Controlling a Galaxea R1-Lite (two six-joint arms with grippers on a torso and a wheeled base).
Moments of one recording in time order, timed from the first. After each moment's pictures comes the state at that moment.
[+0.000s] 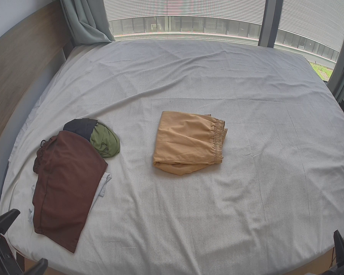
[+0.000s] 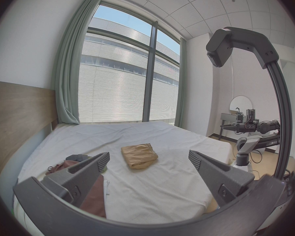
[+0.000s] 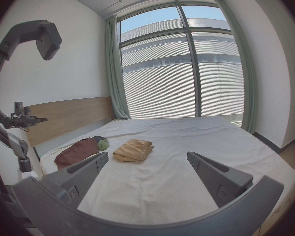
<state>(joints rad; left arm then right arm) -0.18 0.35 -0.02 -0.50 -0.46 0.01 0.00 0.03 -0.02 -0.16 0.27 0.04</state>
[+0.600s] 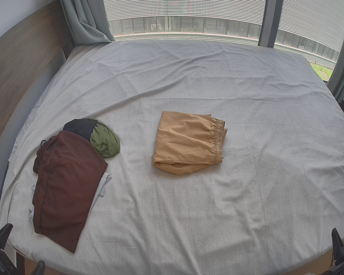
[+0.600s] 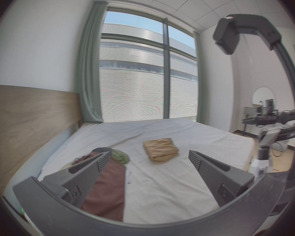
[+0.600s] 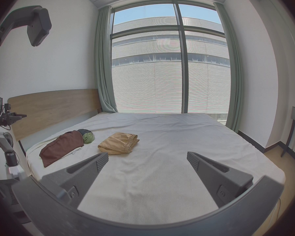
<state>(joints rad) -0.01 0.04 -0.02 -0.19 -0.40 0.02 -0.01 0.01 -0.02 -0.08 0.14 -0.01</state>
